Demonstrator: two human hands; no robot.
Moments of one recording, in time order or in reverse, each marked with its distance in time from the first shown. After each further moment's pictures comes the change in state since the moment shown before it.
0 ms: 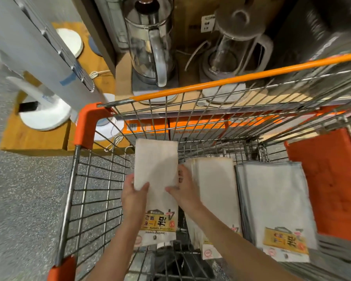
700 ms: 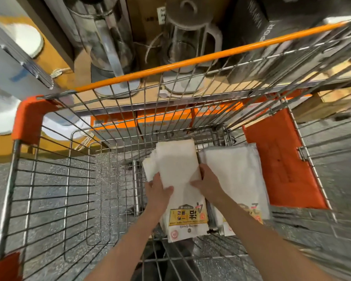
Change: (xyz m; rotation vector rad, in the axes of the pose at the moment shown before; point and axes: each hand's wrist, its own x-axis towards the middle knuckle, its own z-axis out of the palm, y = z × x) left_hand -0.074 -0.007 0.112 0.362 -0.440 -0.071; right_hand -0.021 0.063 -0.141 -0.013 0.089 0.211
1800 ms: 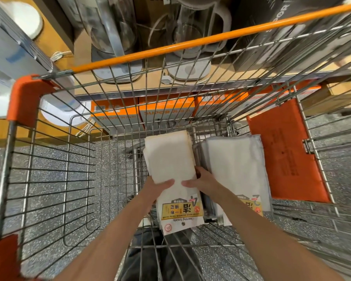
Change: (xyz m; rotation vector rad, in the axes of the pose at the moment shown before) left_hand 0.004 -0.022 -0.014 -0.346 -0.248 -0.226; right_hand 0.005 0.027 0.005 0.093 -0.293 0.127
